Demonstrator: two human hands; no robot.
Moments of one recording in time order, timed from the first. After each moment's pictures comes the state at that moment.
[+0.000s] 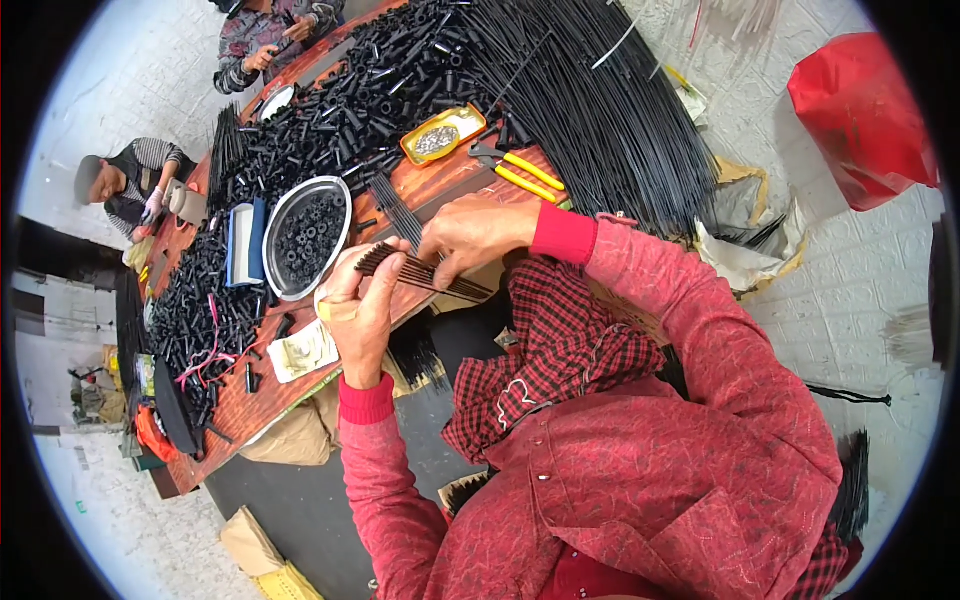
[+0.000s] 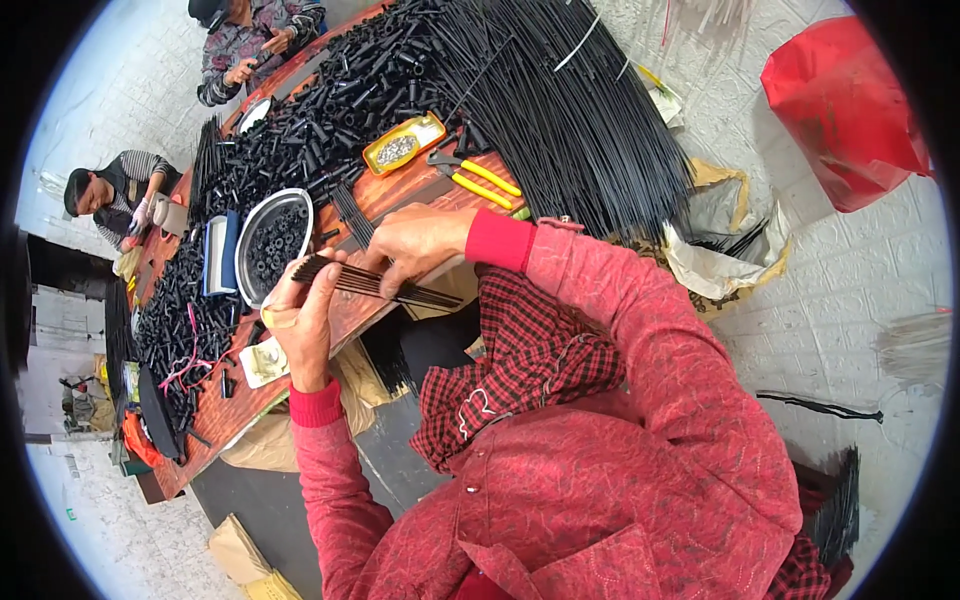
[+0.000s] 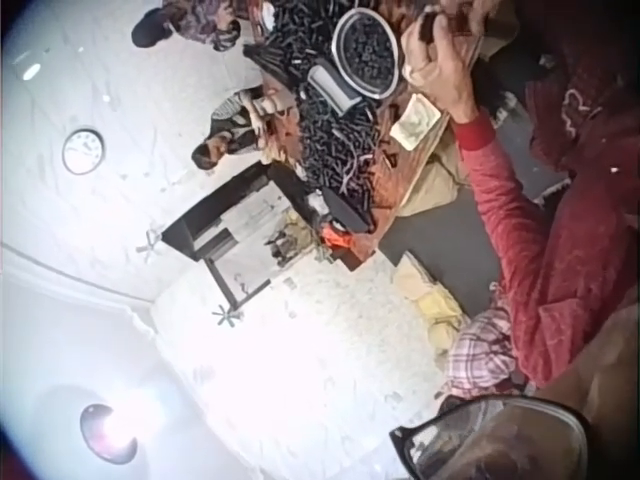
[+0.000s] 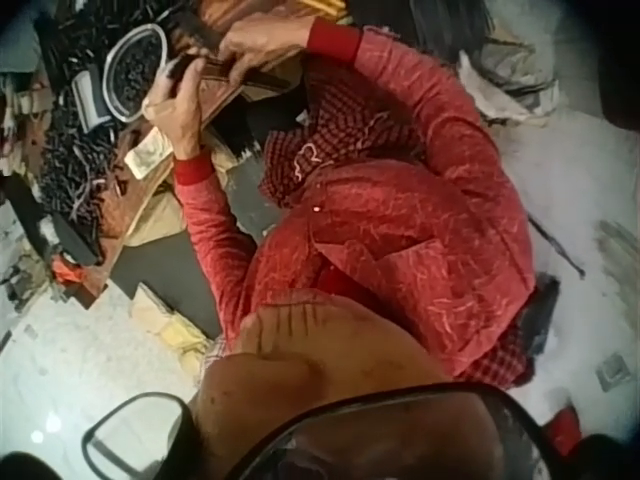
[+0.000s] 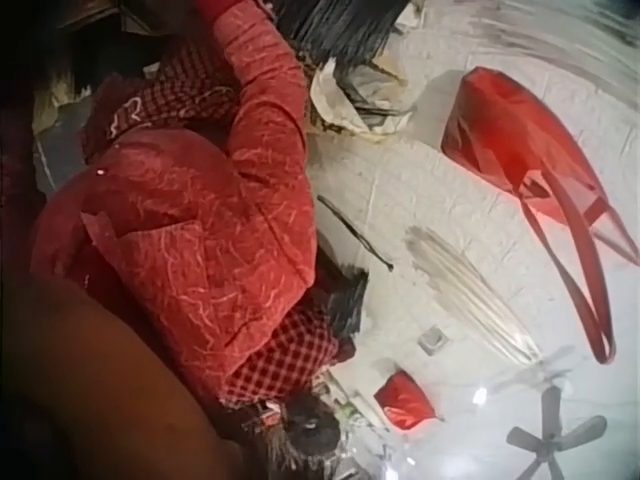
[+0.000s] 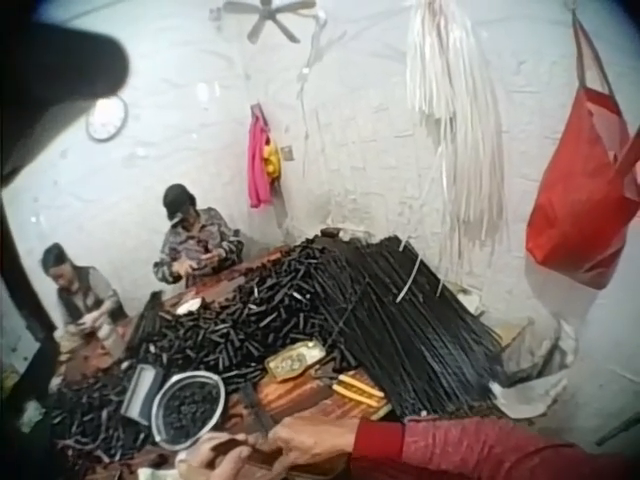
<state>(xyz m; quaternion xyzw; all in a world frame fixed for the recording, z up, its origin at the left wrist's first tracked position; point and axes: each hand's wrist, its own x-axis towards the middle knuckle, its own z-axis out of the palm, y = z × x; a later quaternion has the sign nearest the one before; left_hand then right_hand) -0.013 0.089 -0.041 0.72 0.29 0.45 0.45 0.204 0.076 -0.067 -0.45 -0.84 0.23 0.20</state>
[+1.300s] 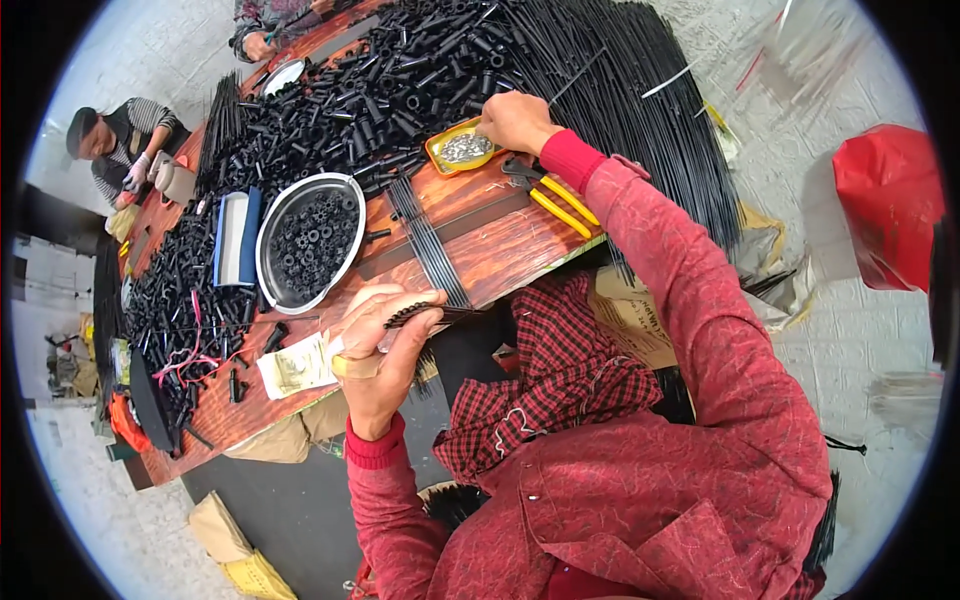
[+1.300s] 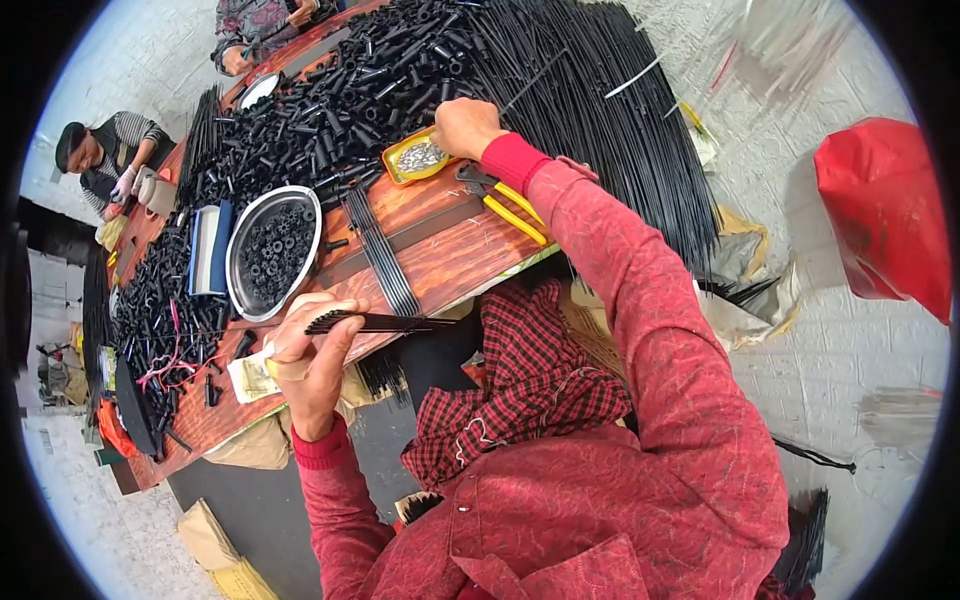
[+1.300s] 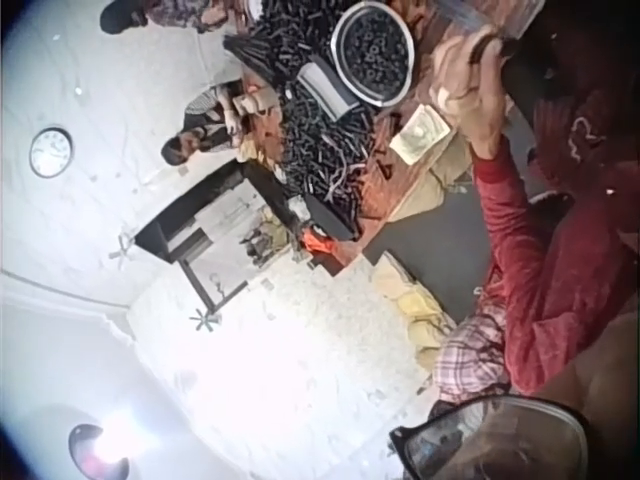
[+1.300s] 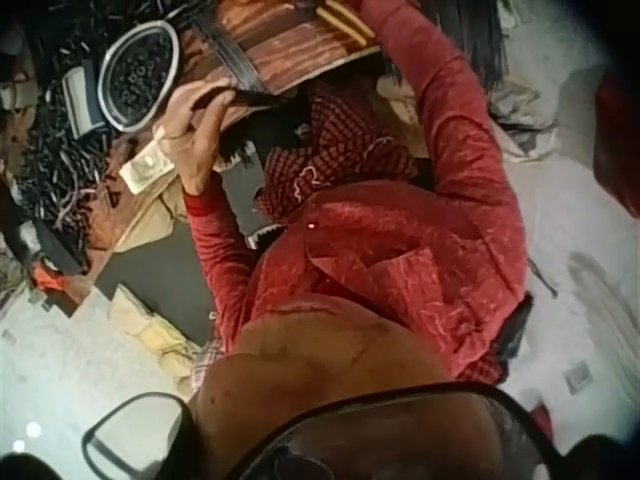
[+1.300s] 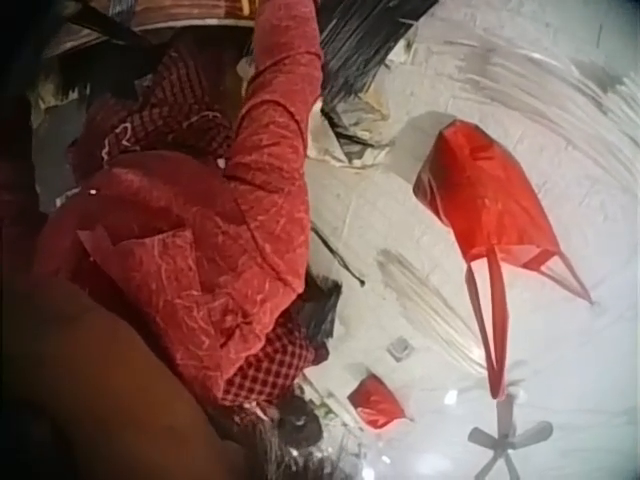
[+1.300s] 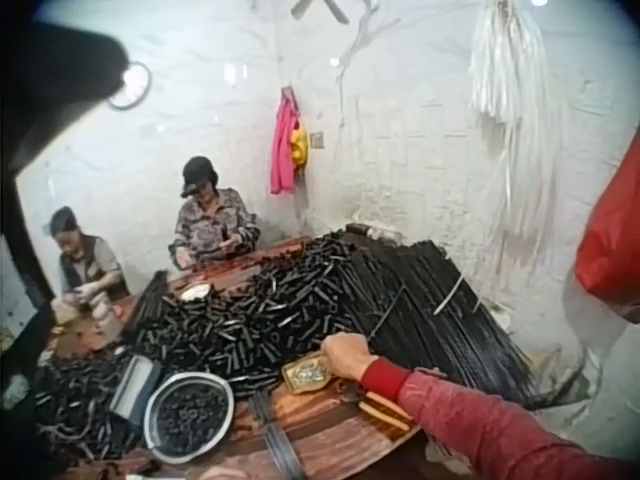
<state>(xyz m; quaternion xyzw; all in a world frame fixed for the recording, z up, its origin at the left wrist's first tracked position) -0.023 0.106 -0.039 0.79 0.24 0.43 0.36 0.314 0.230 -0.119 -0.77 -0.63 0.00 0.11</state>
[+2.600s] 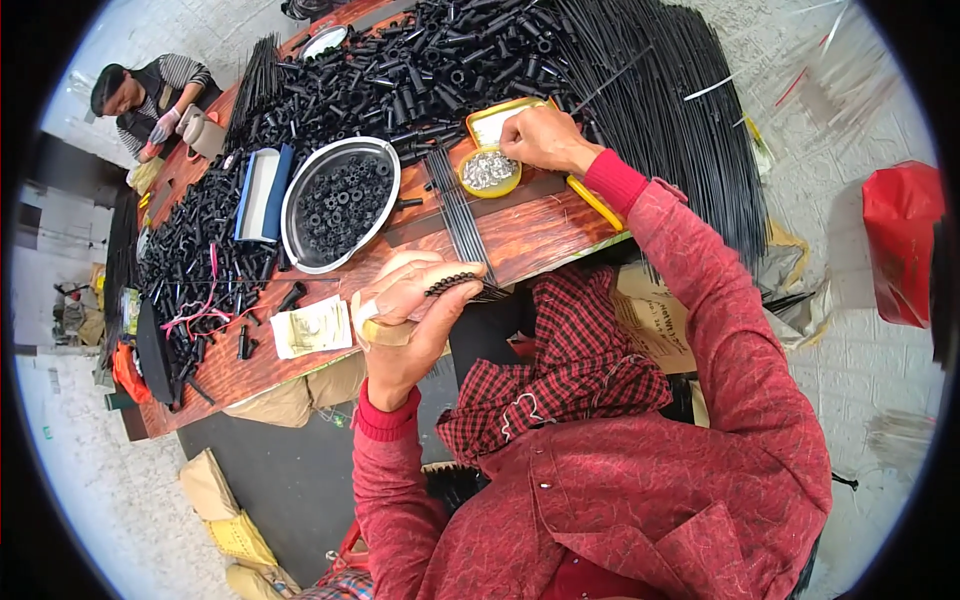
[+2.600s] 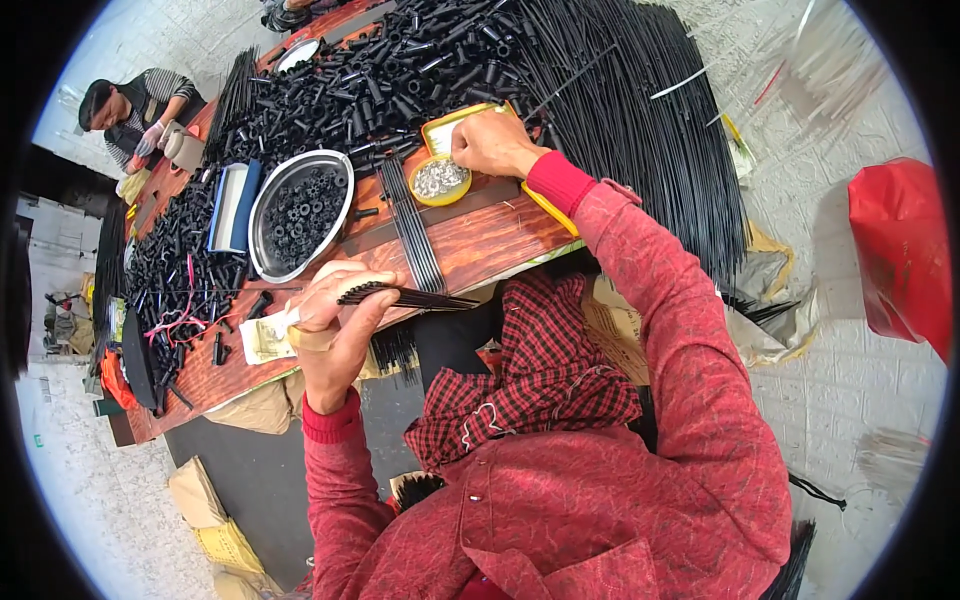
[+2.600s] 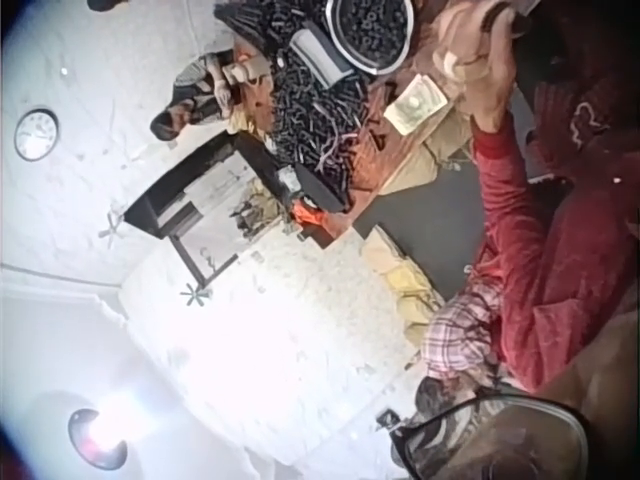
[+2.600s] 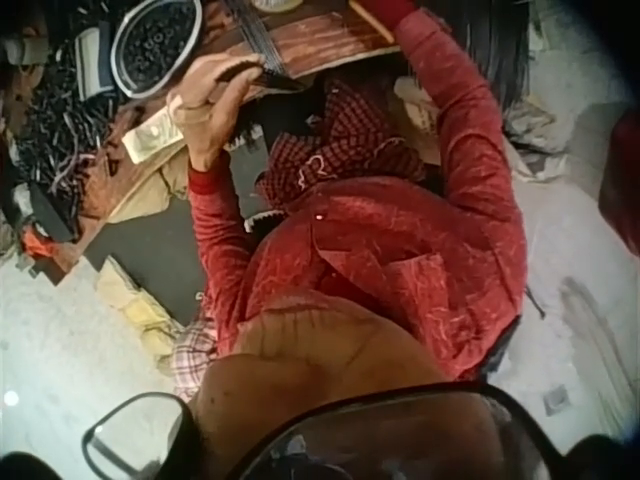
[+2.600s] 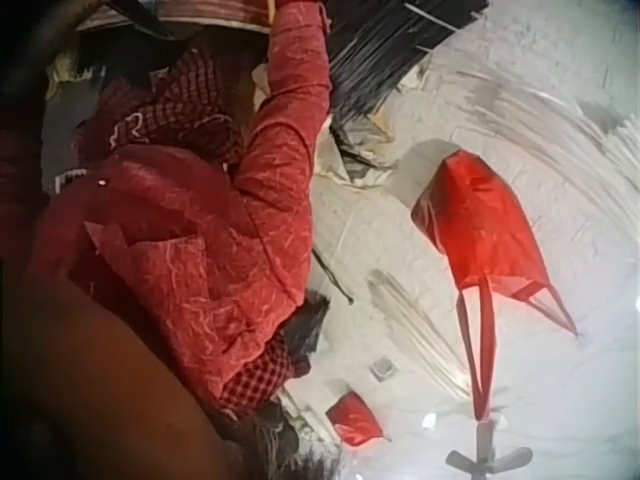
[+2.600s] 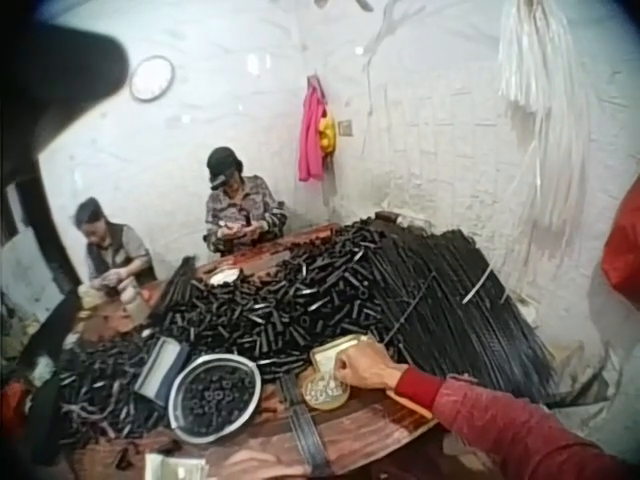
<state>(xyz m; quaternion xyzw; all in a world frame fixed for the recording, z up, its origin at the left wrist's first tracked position) -0.025 0.098 -0.033 0.81 0.25 0.40 0.35 0.277 0.196 -0.119 -0.67 -0.71 0.11 0.18</state>
